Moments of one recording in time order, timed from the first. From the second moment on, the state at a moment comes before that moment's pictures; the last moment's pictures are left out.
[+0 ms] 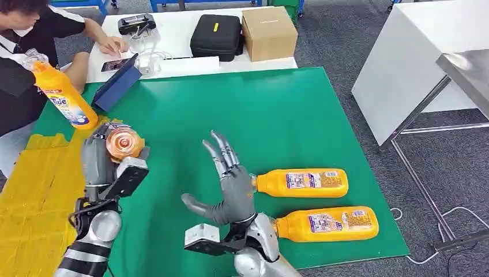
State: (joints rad) left arm -0.26 0.02 -0.19 -1.40 -0.92 0.56 -0.17; right arm -0.17 0.20 0.73 -1.36 0.71 -0.69 -0.31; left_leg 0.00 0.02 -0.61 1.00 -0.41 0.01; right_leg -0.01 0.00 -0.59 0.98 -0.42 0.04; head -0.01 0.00
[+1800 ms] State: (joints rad) left arm -0.35 0.05 0.07 -0.88 -0.57 0.46 -0.49; right arm -0.12 0.15 0.56 -1.52 0.70 -0.64 -0.29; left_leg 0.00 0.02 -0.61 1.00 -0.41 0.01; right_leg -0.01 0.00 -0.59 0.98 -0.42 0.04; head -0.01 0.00
